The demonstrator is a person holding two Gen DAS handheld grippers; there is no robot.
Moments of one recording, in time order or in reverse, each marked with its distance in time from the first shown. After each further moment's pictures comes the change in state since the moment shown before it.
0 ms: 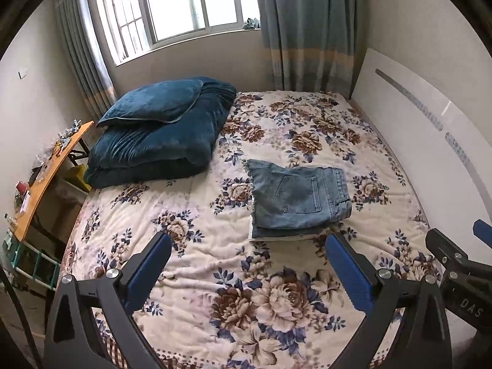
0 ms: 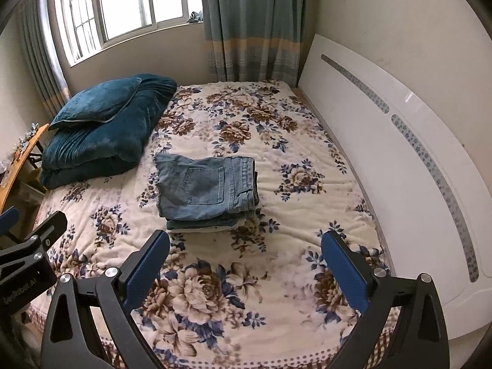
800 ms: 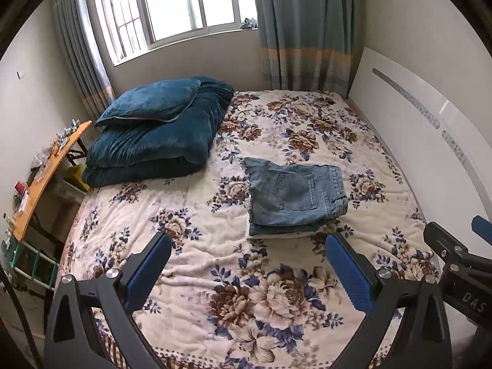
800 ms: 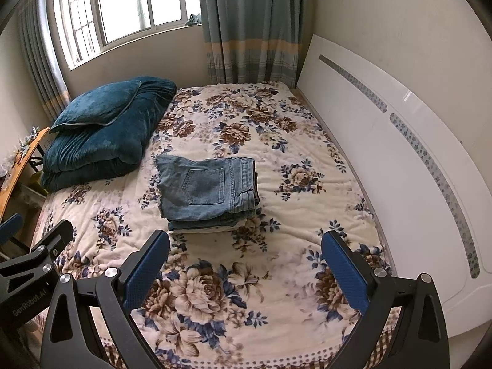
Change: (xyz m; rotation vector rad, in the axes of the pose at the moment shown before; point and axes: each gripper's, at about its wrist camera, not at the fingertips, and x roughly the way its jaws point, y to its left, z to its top) left arm -0.003 -0.001 -0.005 -0.003 0.002 -0.019; right arm -0.003 0.001 0.000 0.009 -0.005 0.007
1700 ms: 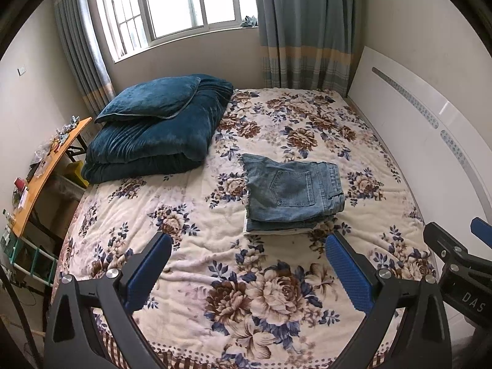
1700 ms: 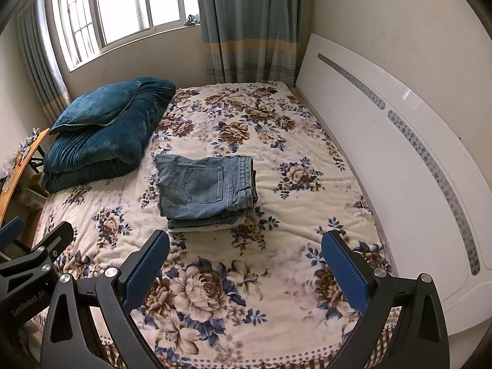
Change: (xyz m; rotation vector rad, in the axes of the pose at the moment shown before) left arm -0.007 -0.003 -0.005 0.000 0.004 0.000; right arm -0.005 0.004 -0.003 0.006 -0.001 -0.011
